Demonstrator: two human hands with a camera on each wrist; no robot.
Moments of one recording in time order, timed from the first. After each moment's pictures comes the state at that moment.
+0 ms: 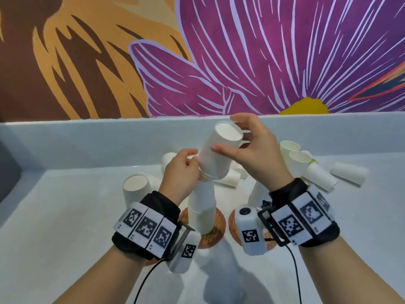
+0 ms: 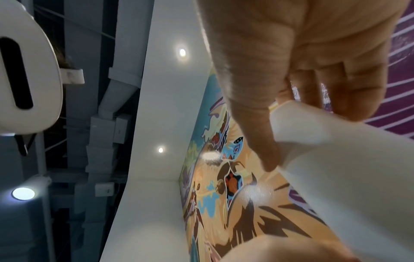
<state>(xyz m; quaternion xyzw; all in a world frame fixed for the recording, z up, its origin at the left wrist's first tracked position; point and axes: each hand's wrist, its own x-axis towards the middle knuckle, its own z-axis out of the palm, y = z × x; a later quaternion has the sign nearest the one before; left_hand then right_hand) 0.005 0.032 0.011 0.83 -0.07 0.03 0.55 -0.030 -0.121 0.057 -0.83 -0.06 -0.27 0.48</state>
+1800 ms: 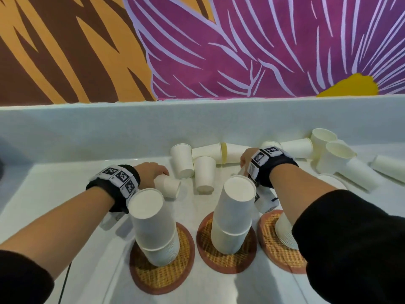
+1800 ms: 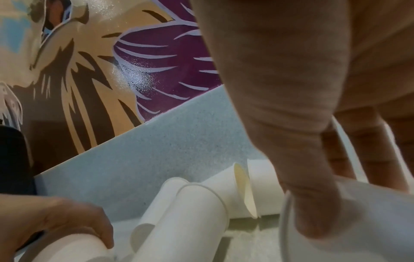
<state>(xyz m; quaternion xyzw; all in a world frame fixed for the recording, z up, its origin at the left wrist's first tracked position) 0.194 0.150 -0.076 0.95 -0.19 -0.25 0.02 0.171 -0.133 -0.044 -0.97 0.12 0.21 0.05</state>
